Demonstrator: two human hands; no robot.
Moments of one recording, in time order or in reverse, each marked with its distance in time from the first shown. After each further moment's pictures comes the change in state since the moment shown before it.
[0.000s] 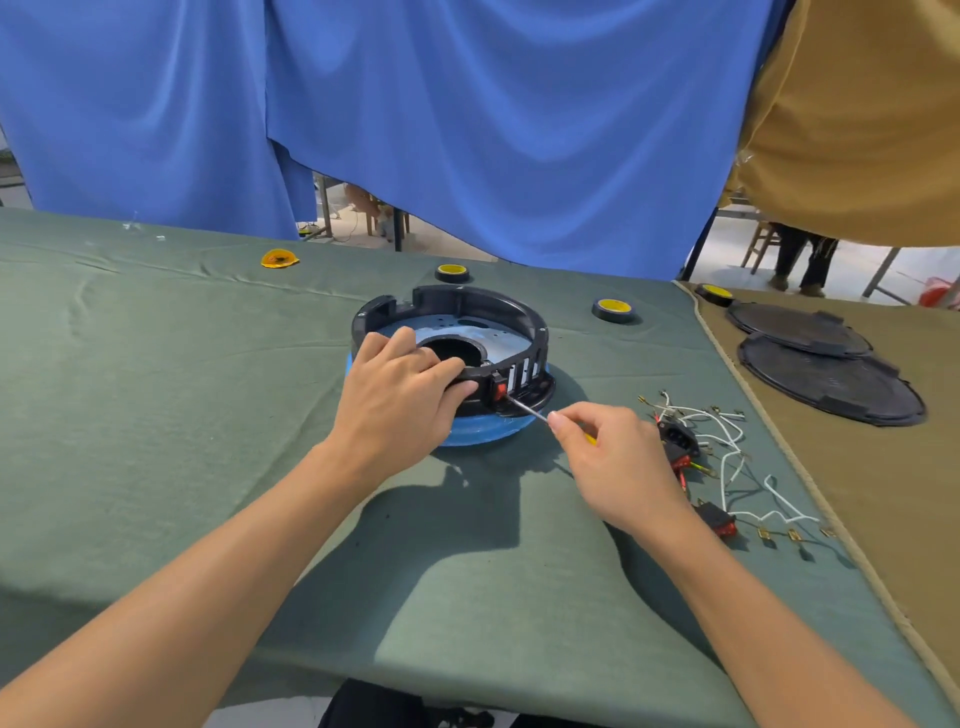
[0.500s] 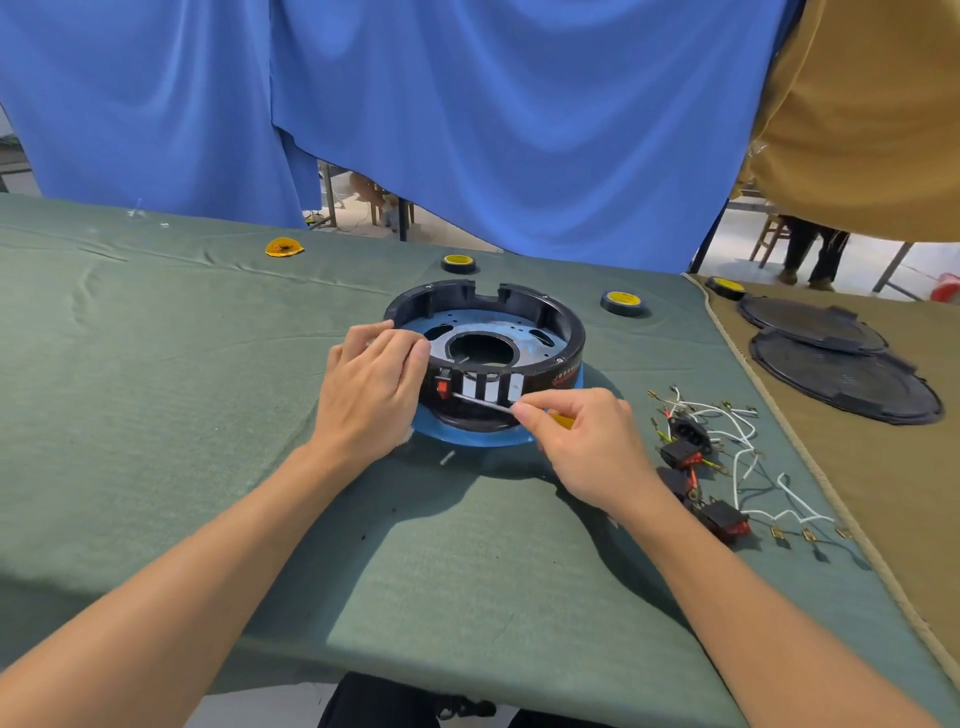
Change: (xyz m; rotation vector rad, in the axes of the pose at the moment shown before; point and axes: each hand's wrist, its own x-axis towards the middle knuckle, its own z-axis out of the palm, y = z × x) left_hand -0.010 -0.022 0.027 -0.479 -0.020 -0.394; right_hand 0.016 -0.007 0.021 0.130 -0.020 -0.108
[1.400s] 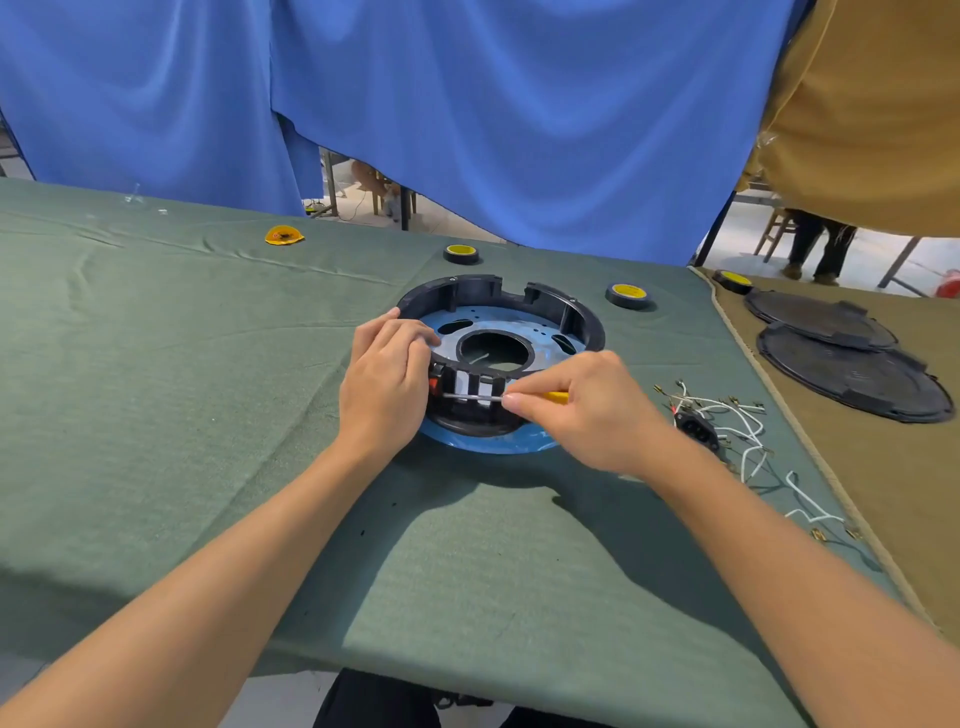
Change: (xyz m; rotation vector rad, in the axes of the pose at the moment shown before) left_hand 0.002 0.008 0.017 -0.286 0.058 -0.165; right_hand 0.021 -0.023 -0.023 -0.156 -0.283 -0.269
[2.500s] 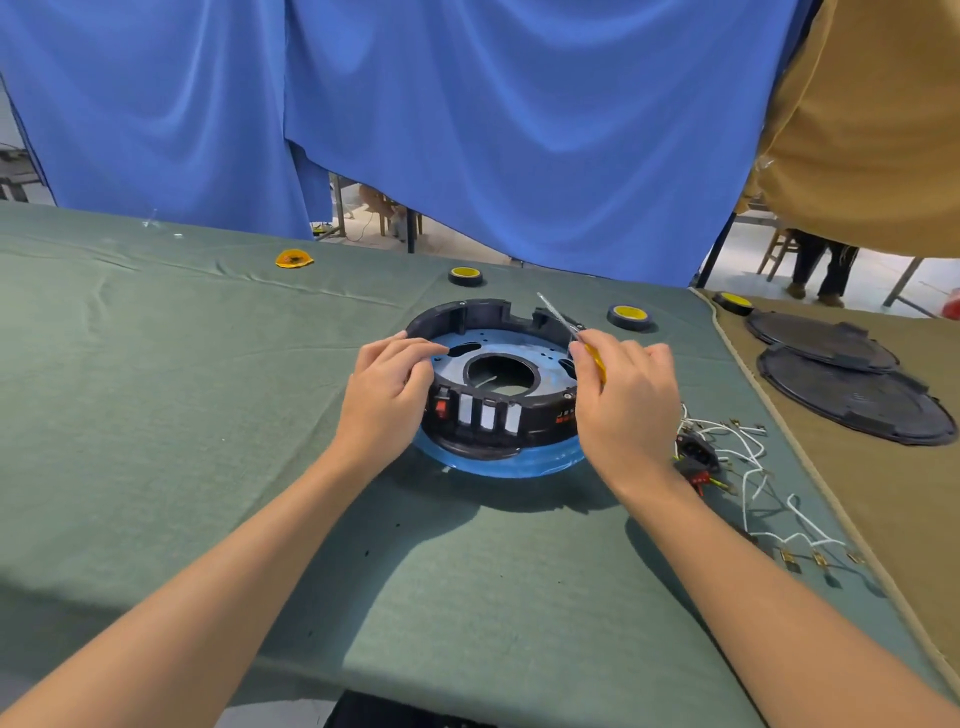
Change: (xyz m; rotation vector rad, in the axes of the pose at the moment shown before) left_hand 0.007 -0.001 -0.013 -0.046 -0.093 0.019; right_hand 0.009 0.025 0.019 -0.268 0.763 0.140
